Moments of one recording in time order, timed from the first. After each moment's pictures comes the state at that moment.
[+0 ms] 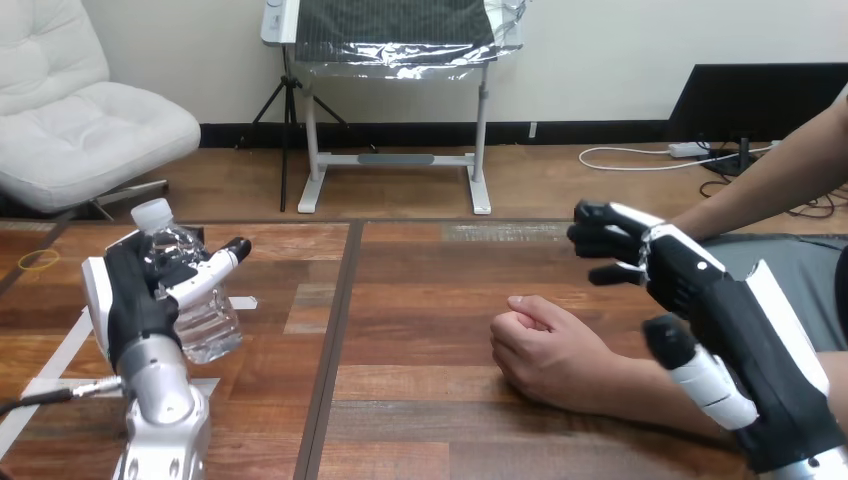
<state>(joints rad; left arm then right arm) -0.41 0.20 0.16 0.75 0.05 -0.14 0.39 0.32 -0.30 -0.12 -0.27 0.01 -0.46 0.30</state>
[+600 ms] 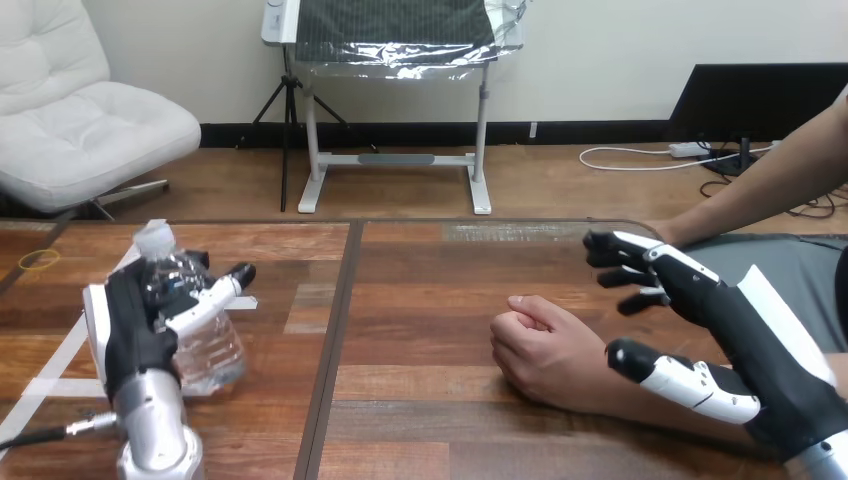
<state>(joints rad) -0.24 0.17 0.16 0.54 0.05 -0.12 0.33 0.26 -0.44 -0.15 -0.14 -0.09 -0.44 0.30</state>
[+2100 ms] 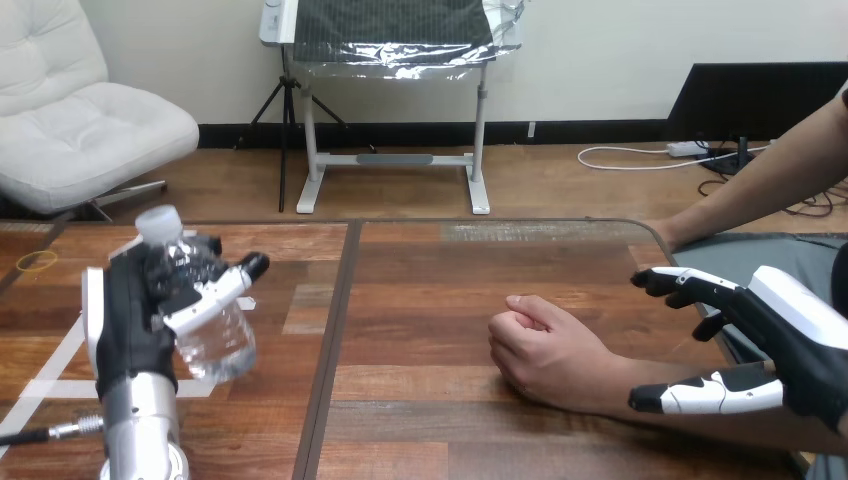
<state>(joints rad) -0.08 0.14 0.17 0.15 0.04 -0.05 0.20 0.07 -0.68 -0.15 0.15 -0.31 -0.40 0.34</state>
